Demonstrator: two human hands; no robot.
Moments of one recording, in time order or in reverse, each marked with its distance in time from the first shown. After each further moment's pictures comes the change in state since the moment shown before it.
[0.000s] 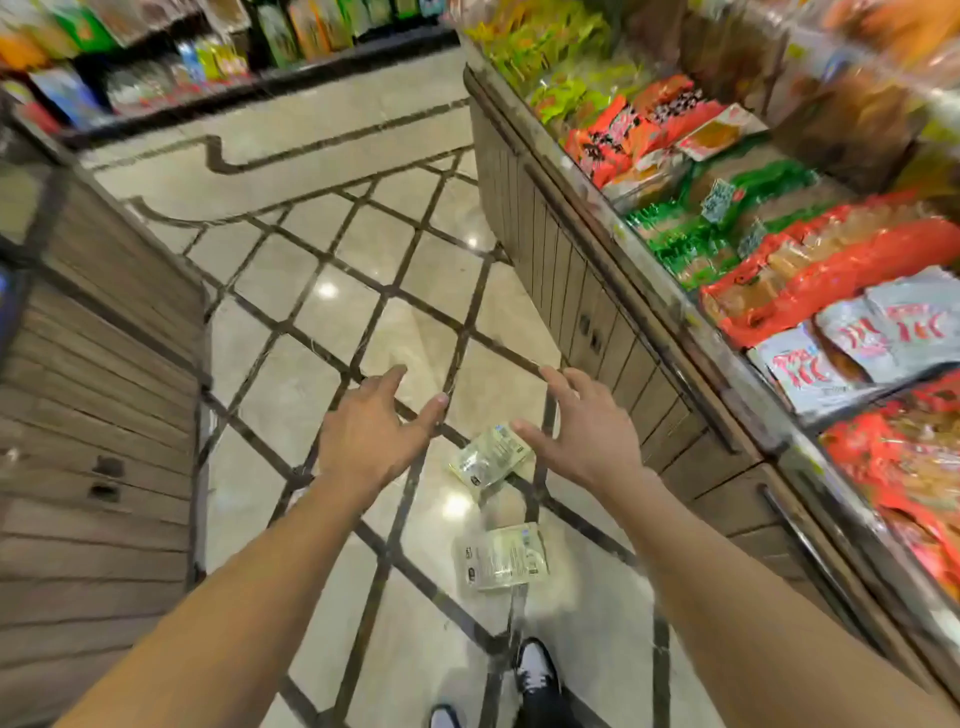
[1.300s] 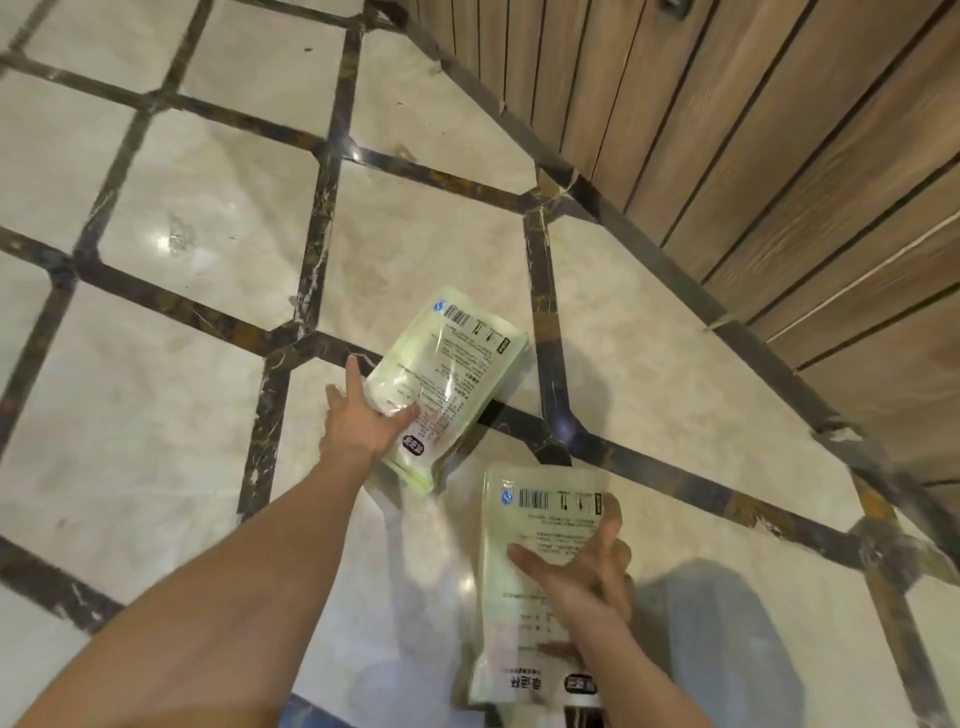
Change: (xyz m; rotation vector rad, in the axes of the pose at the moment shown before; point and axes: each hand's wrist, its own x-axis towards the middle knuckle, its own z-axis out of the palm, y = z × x) left_hand 0.322 -0.216 0.748 -0.332 -0.363 -0.149; right_hand 0.148 0.179 0.726 0.703 -0.125 1.072
